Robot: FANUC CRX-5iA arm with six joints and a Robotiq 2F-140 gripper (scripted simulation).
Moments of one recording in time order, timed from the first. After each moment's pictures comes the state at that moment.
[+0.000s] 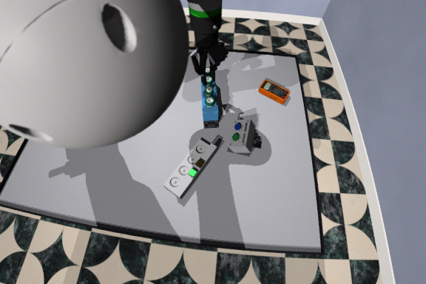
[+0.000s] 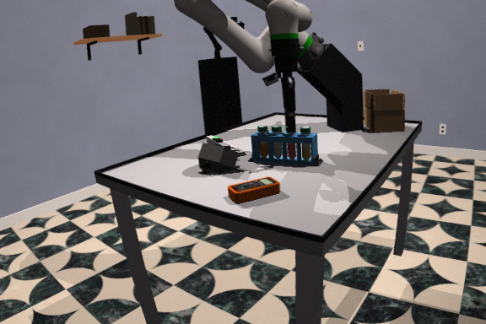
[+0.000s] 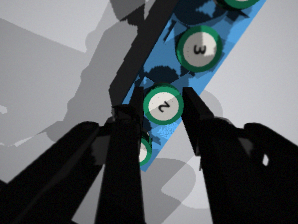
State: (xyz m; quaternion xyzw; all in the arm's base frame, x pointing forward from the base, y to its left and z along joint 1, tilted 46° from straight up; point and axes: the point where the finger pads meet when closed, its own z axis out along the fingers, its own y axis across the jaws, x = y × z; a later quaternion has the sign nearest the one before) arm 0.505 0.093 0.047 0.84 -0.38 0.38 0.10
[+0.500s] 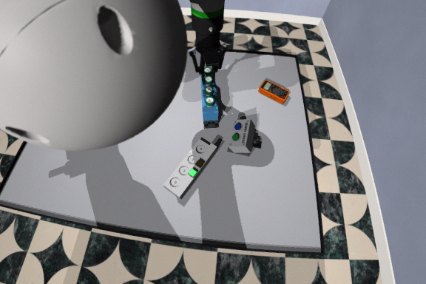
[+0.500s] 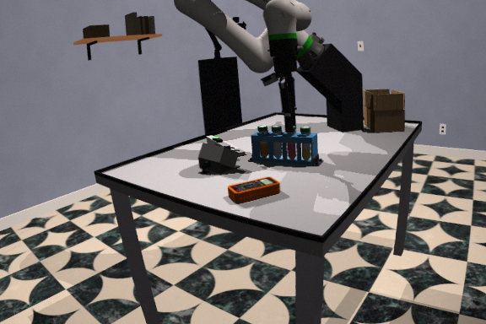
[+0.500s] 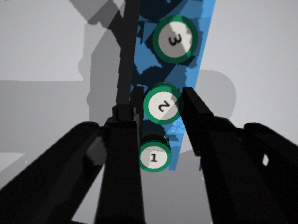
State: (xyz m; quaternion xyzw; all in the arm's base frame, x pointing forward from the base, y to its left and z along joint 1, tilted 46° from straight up) arm 0.505 0.093 0.047 0.75 -0.54 0.38 0.03
